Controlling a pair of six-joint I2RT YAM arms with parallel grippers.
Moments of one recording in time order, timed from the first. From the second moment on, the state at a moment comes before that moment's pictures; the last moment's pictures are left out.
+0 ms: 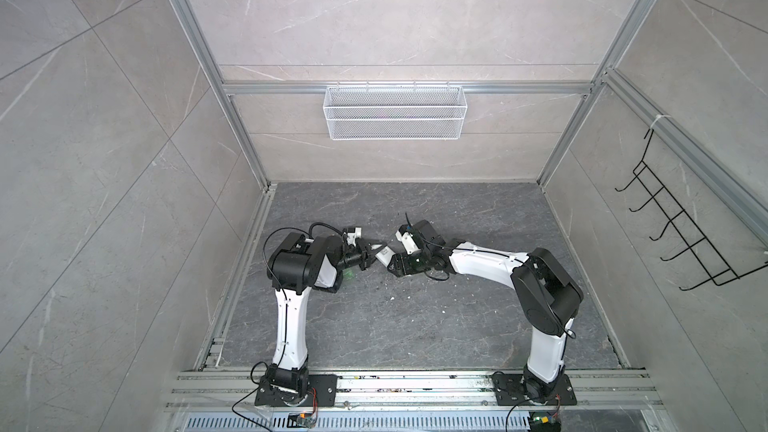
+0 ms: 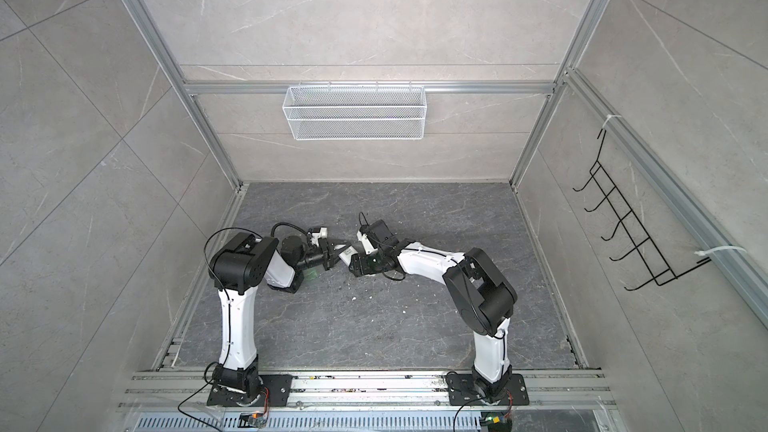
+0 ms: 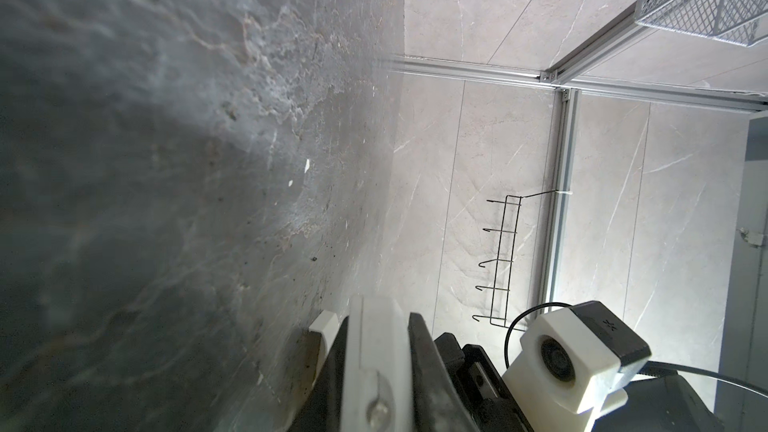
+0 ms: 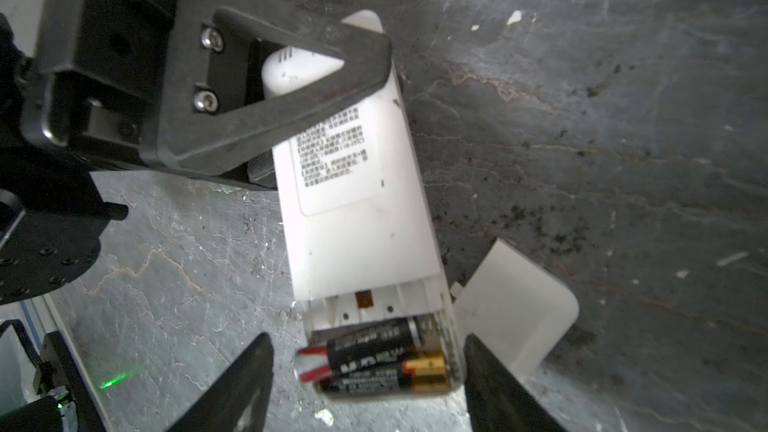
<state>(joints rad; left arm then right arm) -0.25 2.22 0.78 1.27 0.92 -1.49 0.70 1.90 1.23 -0.25 -0.28 0.42</state>
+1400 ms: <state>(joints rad) -0.29 2.18 0.84 1.28 0.90 -1.72 0.67 1.82 1.26 -0.26 -0.30 0.52</state>
